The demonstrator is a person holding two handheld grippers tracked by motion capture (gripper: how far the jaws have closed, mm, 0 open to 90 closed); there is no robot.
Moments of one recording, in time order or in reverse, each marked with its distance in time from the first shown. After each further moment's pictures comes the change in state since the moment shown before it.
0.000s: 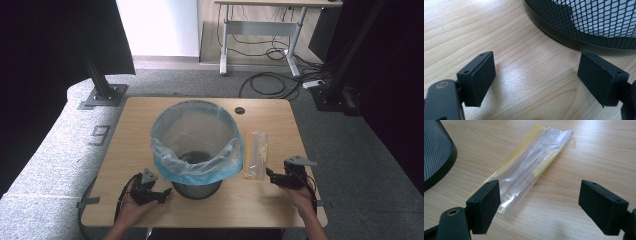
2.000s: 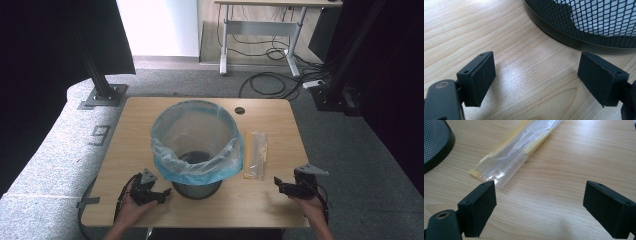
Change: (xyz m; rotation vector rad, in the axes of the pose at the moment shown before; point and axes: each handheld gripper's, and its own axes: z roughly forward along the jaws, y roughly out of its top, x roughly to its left) left arm 0.001 -0.001 -0.001 -0.002 -0.003 0.003; right arm -0.012 -0.022 -0.028 0.038 -0.004 0.029
